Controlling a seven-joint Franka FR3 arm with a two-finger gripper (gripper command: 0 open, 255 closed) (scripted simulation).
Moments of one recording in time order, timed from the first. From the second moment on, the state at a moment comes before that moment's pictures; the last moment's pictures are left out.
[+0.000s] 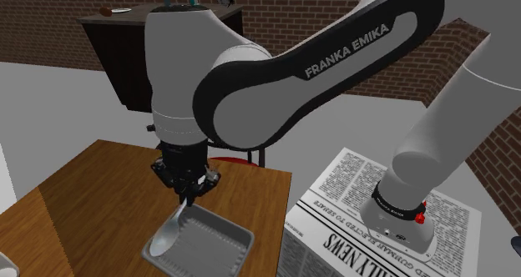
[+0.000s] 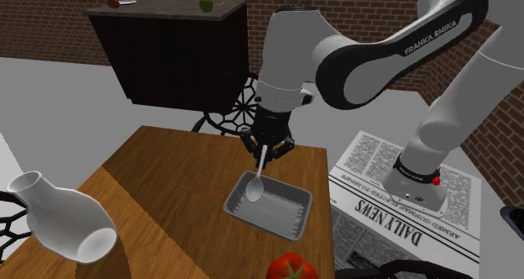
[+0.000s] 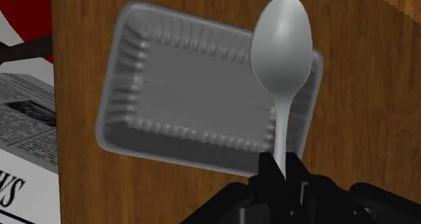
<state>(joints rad) -0.06 -0.13 0.96 -2.11 0.23 2.22 1.83</state>
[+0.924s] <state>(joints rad) -0.05 -0.07 1.04 -2.23 0.18 2.38 1.93</state>
